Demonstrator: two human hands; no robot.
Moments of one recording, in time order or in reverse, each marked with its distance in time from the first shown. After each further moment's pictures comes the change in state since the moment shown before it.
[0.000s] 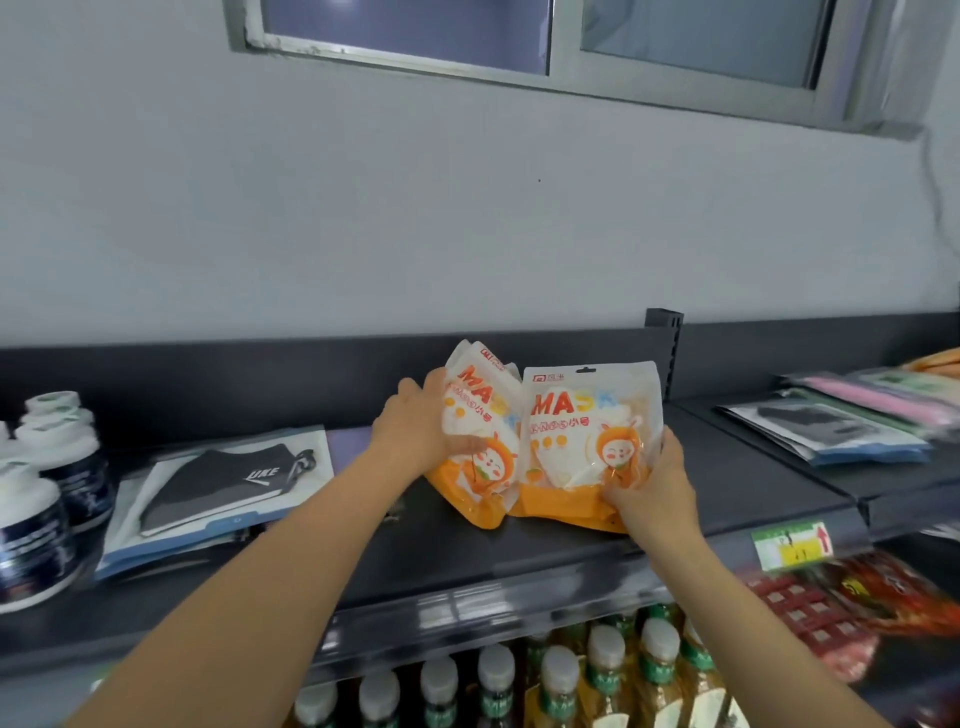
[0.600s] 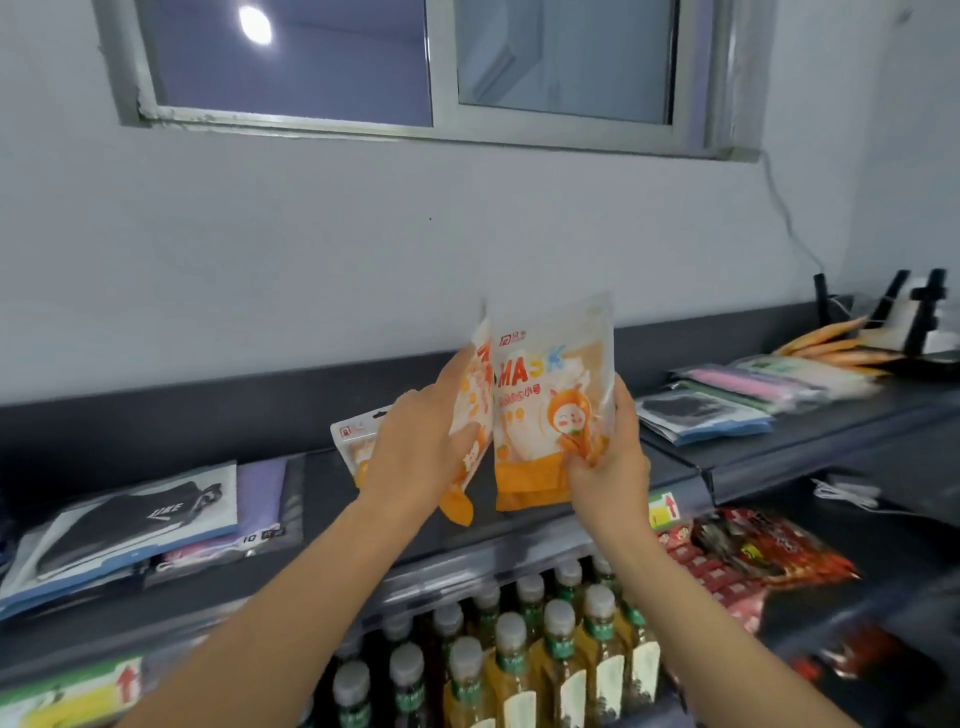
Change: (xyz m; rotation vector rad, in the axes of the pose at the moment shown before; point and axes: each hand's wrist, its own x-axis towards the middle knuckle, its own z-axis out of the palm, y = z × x) left_hand -0.096 0.142 -0.012 -0.180 0.319 0.409; right_hand -0.027 -0.001 -0.096 0.209 0.158 -0.270
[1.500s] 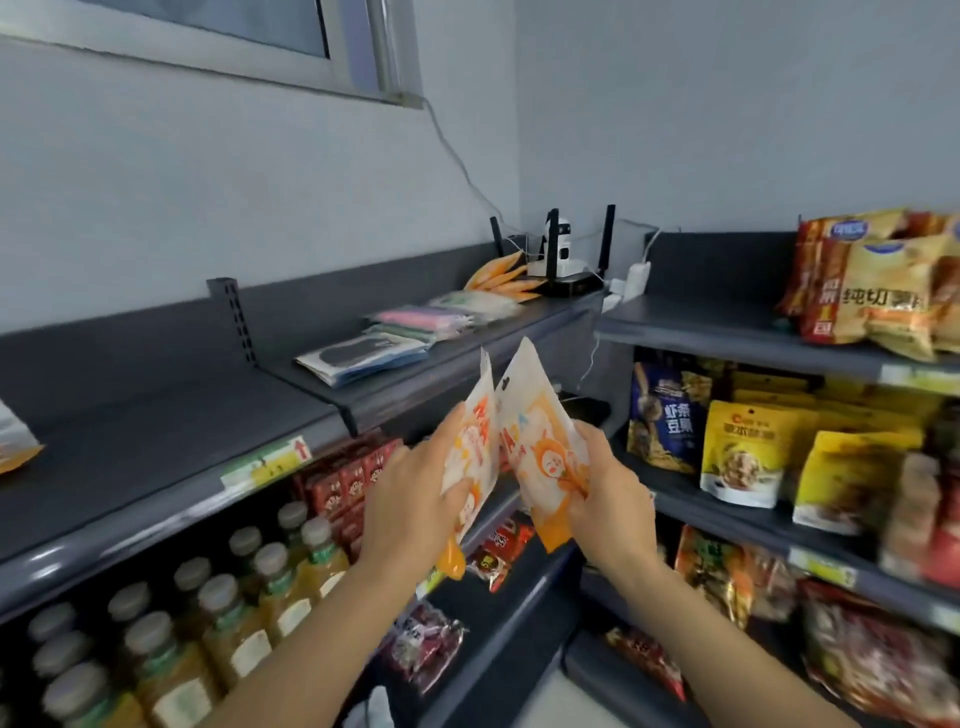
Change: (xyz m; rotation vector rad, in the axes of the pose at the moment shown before) left_hand -0.097 0.272 0.218 -0.212 -0.214 0.237; right_hand -0.076 0.096 -0.342 -0.671 0.155 0.205
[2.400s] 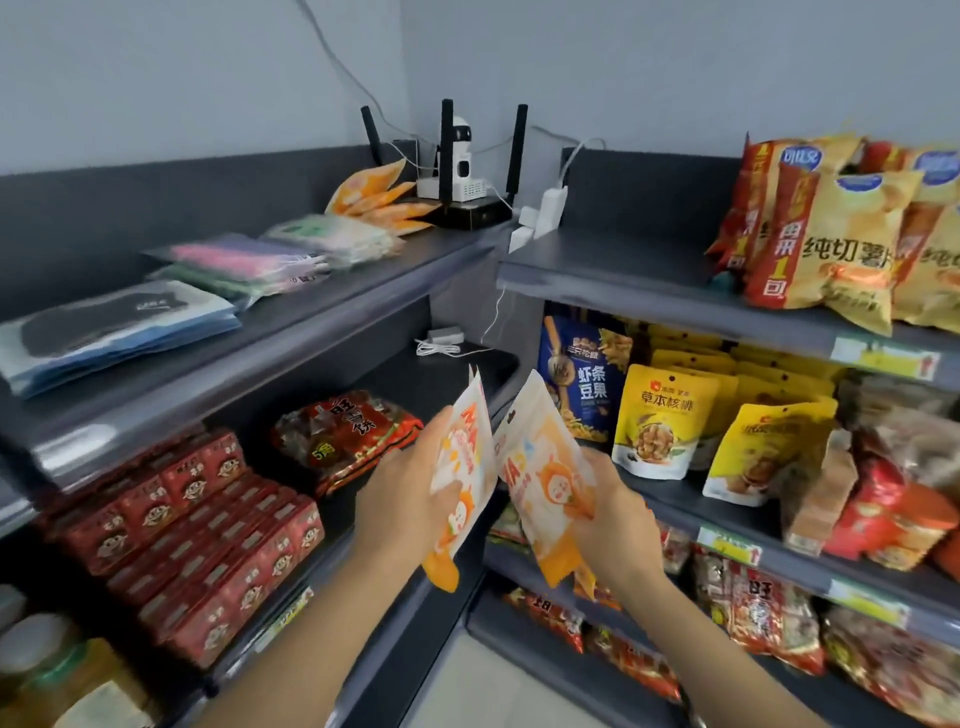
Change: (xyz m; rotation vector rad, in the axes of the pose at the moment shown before) left_hand 0.103 0.033 0.200 -0.197 -0.344 -0.087; right_hand 0.119 0.181 0.011 -0.226 -0.079 0.364
